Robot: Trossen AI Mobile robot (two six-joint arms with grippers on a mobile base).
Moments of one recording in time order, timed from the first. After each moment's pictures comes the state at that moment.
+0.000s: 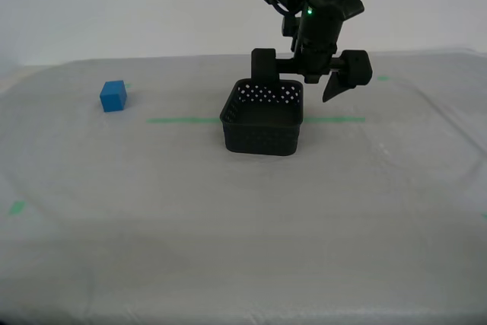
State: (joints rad) arm 0 0.65 2.07 1.33 -0.39 0.23 0.61; arm 1 0.00 1.05 0.52 0.61 0.00 0.00
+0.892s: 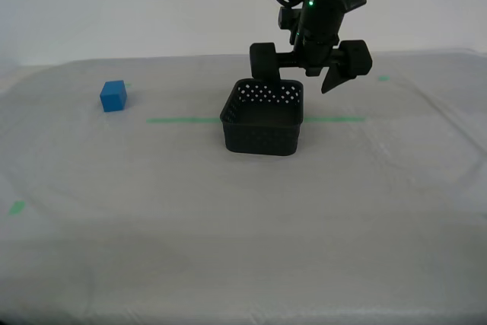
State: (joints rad) arm 0 0.65 2.04 1.33 -0.39 0.23 0.51; arm 1 0.00 1.05 0.52 0.61 0.00 0.00
